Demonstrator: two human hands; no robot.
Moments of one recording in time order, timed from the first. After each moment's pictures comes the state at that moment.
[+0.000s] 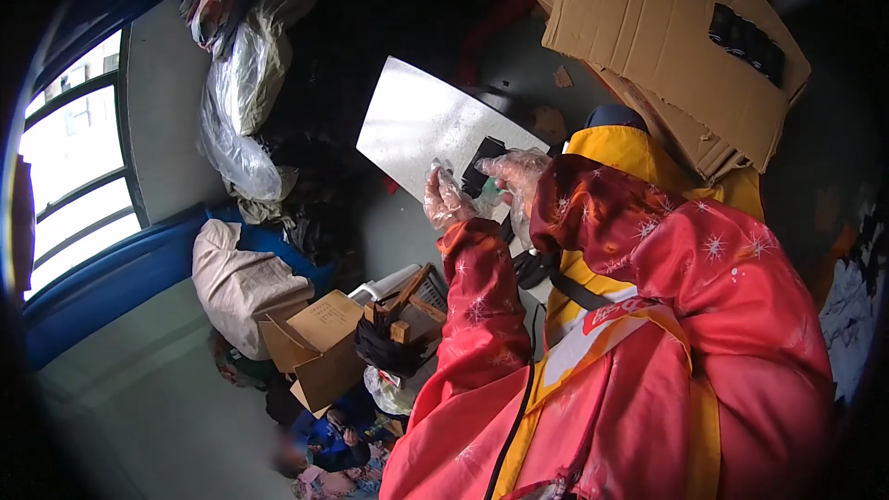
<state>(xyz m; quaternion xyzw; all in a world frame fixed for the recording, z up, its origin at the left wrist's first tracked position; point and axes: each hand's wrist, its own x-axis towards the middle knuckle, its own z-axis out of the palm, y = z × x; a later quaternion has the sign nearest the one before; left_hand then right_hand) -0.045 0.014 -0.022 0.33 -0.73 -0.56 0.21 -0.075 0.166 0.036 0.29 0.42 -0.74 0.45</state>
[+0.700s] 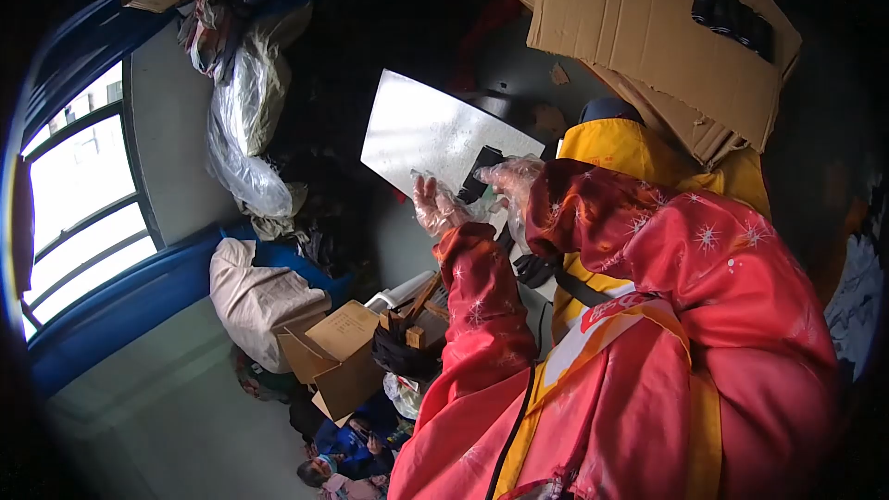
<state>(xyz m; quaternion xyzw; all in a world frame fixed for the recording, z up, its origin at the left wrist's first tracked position) -0.044 0.009 -0.017 0.31 -0.70 -0.62 0.20 -0.066 0.167 0.026 0.27 0.43 -0.75 0.43</state>
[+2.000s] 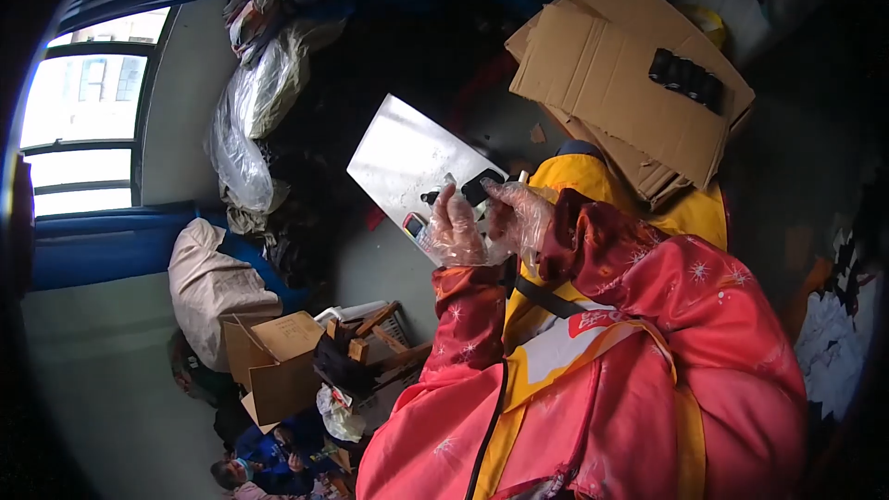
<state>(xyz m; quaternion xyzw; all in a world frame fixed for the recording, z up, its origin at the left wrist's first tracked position) 0.007 0.099 0.083 0.18 -0.72 -0.65 0.15 -0.027 0.208 0.064 0.26 0.08 -0.88 0.39</state>
